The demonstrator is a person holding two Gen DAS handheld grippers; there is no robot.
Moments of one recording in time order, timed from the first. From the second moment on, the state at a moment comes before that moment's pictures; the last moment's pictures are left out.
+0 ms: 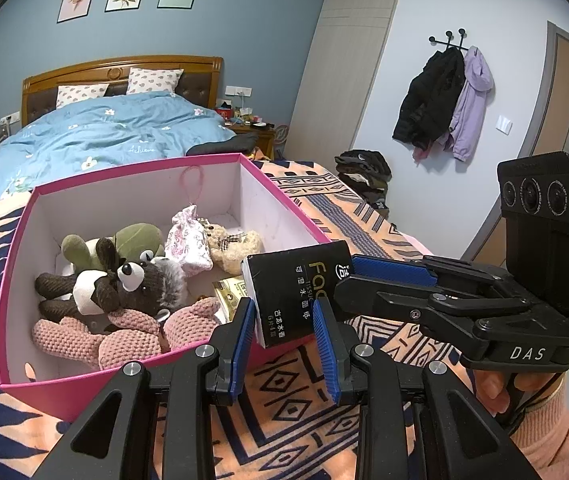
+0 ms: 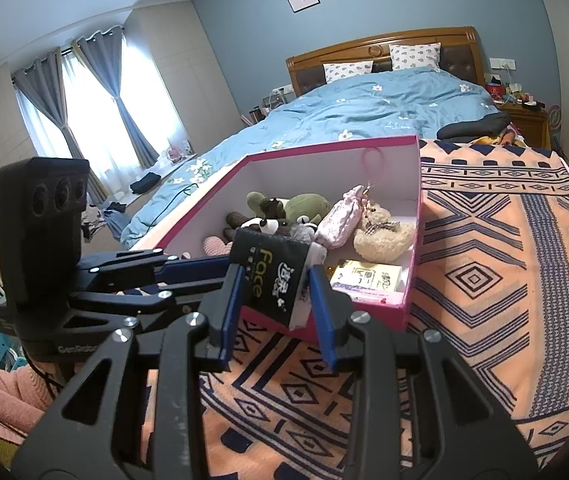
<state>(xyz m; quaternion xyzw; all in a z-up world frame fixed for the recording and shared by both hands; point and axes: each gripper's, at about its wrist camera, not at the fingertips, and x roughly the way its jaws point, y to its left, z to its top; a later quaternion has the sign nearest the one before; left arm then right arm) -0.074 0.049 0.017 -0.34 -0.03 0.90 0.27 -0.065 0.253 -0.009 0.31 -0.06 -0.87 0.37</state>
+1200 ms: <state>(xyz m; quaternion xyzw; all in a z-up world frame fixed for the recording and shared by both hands) -0.132 0.052 -0.003 -0.39 -0.04 0.89 0.25 -0.110 0.241 -0.018 0.34 -0.06 -0.87 0.36</state>
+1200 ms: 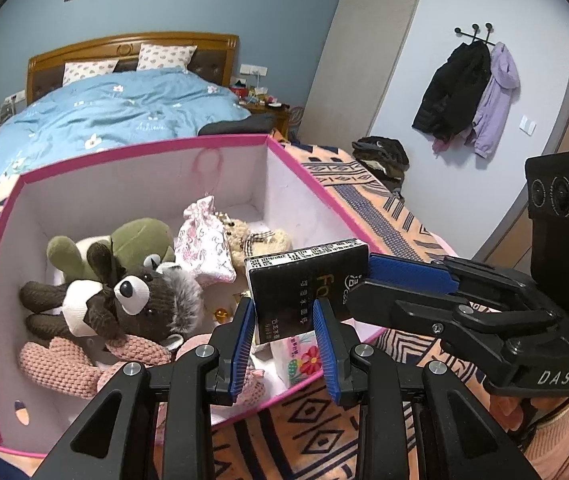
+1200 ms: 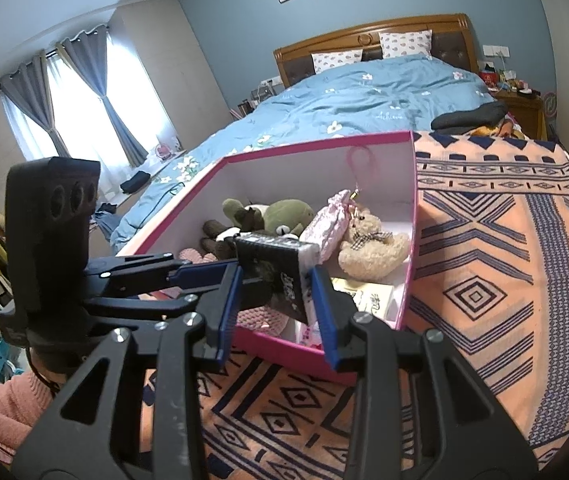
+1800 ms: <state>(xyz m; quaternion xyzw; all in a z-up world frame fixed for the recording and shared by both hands) -0.116 0.039 -0.009 -0.36 -0.03 0.91 0.20 -0.108 0.229 -0.024 0.34 -0.04 -0.88 0.33</state>
